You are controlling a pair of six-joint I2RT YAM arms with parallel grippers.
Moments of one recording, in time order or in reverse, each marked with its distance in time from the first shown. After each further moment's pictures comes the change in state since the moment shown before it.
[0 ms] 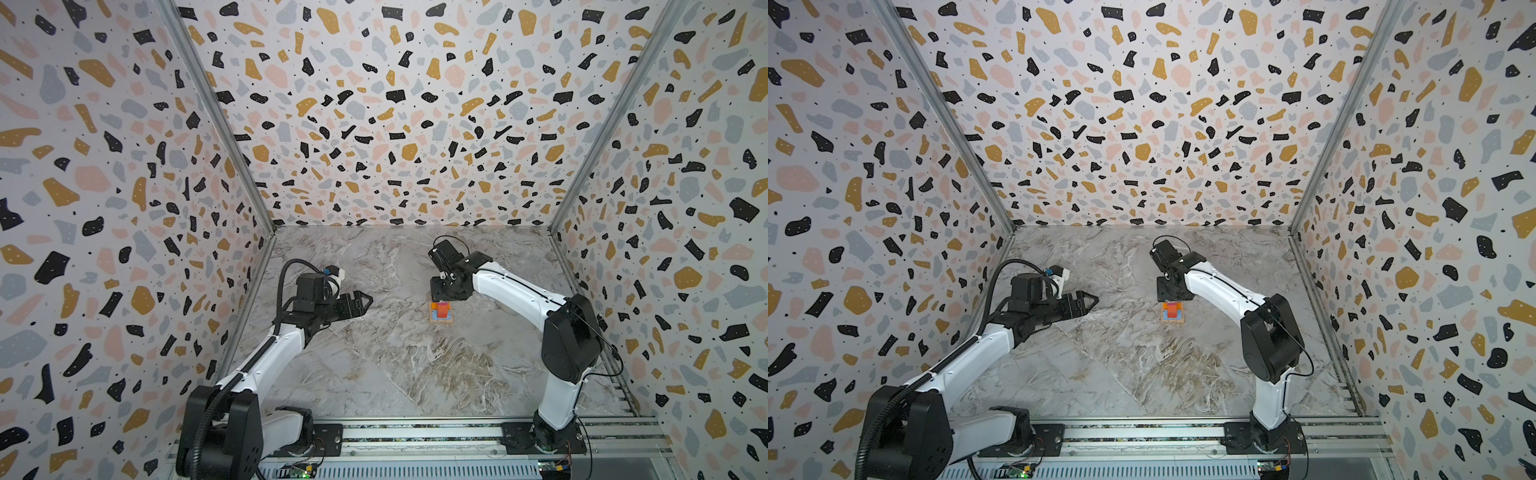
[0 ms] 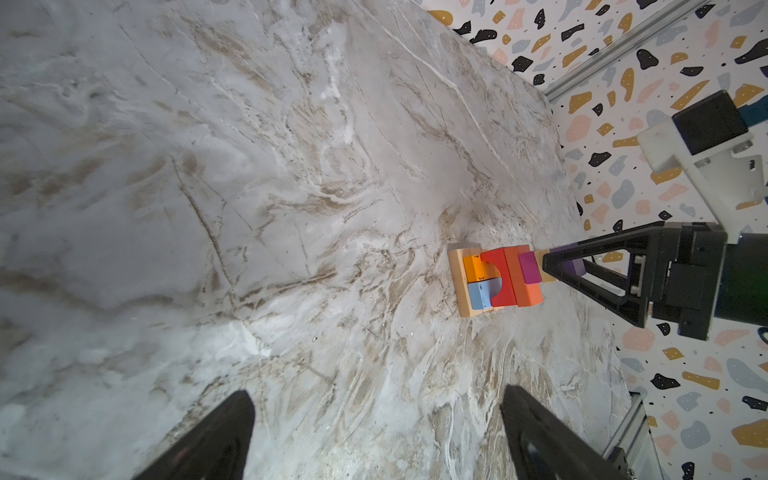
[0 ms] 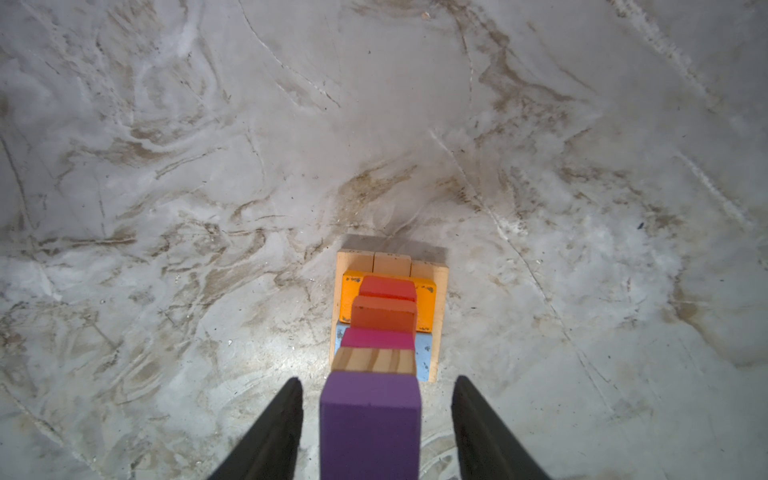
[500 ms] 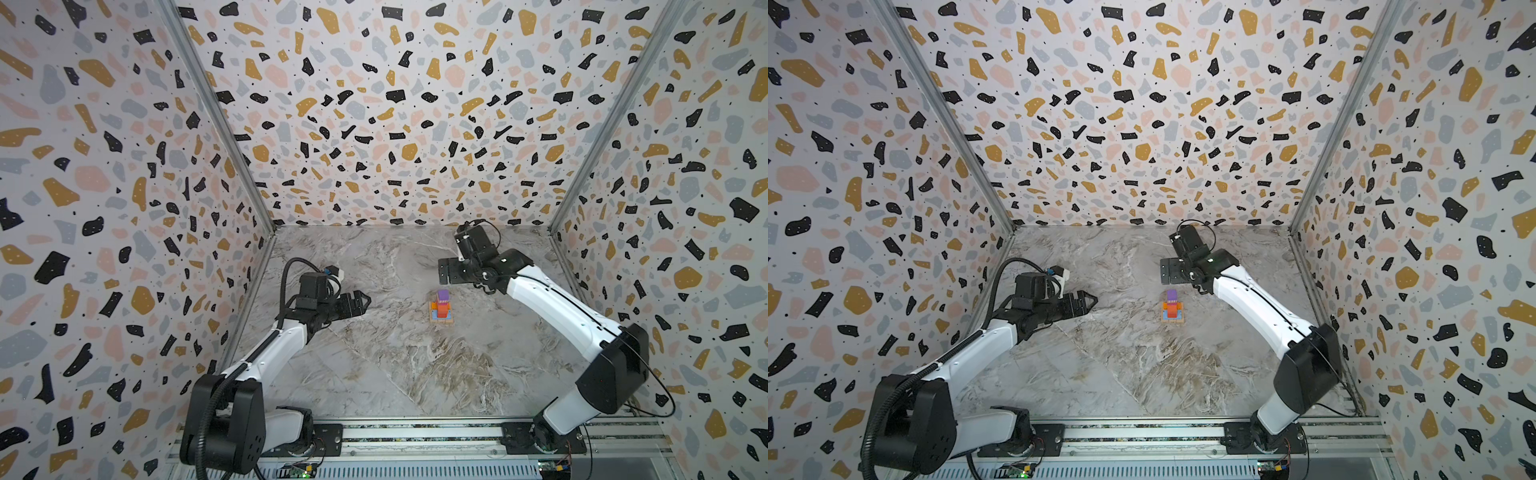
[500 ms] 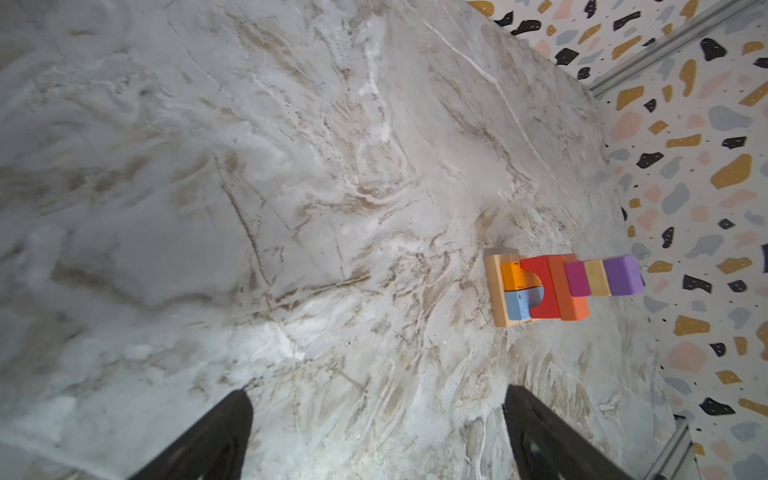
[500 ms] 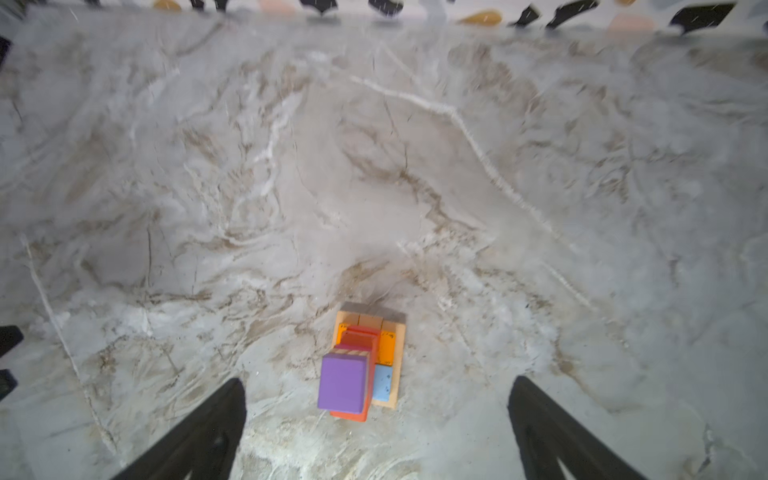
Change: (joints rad) left arm -0.001 0.058 0.019 -0.008 -0.091 0.019; right arm -0.066 -0.285 -0.068 0.126 0.079 -0.132
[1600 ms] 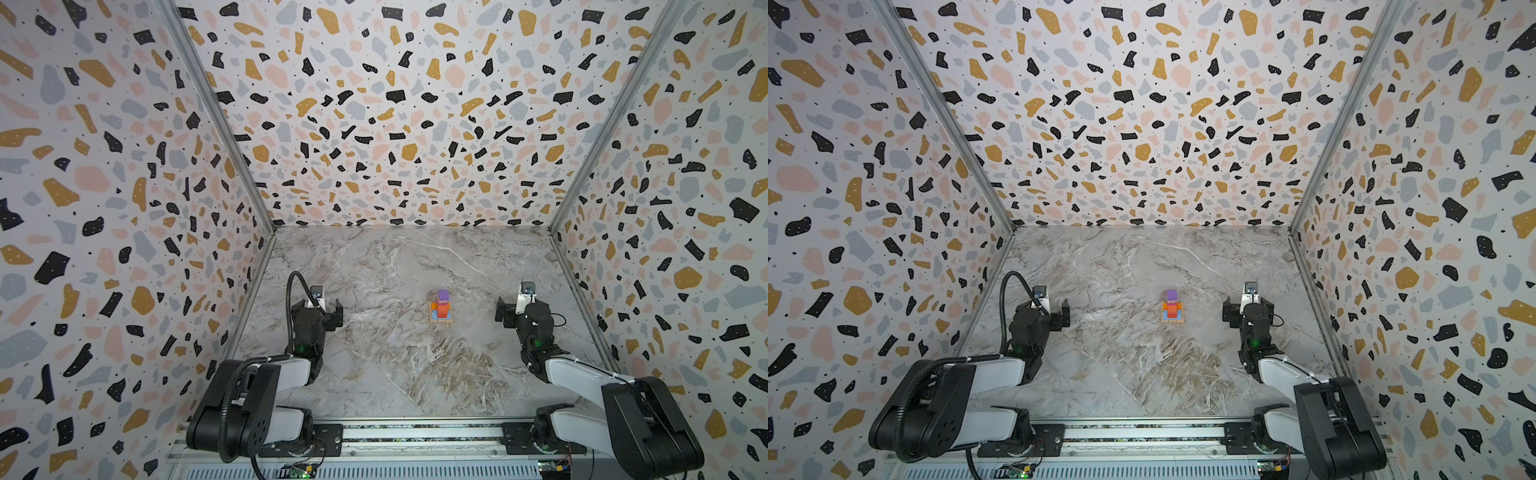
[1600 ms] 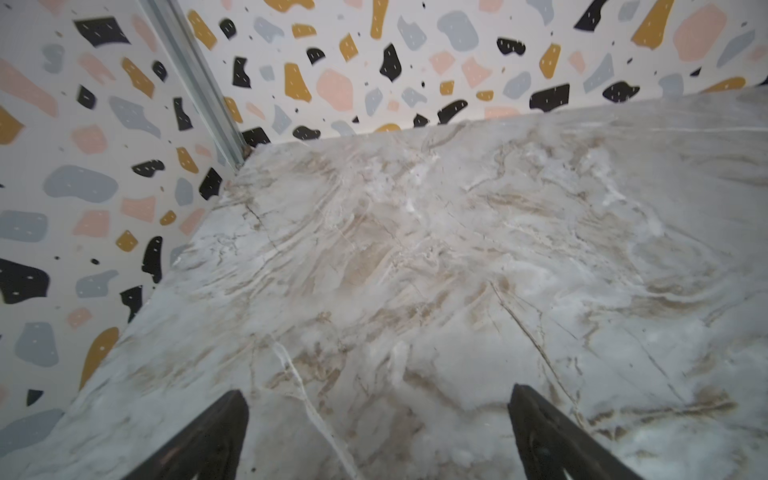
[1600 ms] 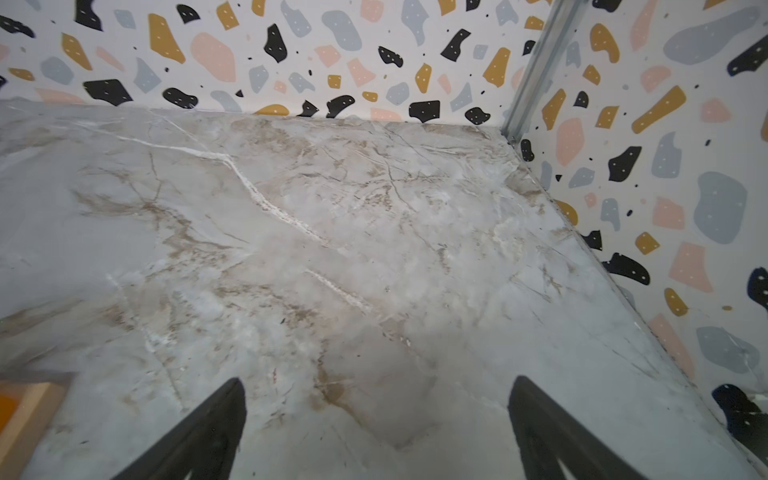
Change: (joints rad) left arm 0.029 0.069 -0.512 1.063 -0.644 0.435; right arm -0.394 -0.330 -1.198 1.363 0.086 -0.368
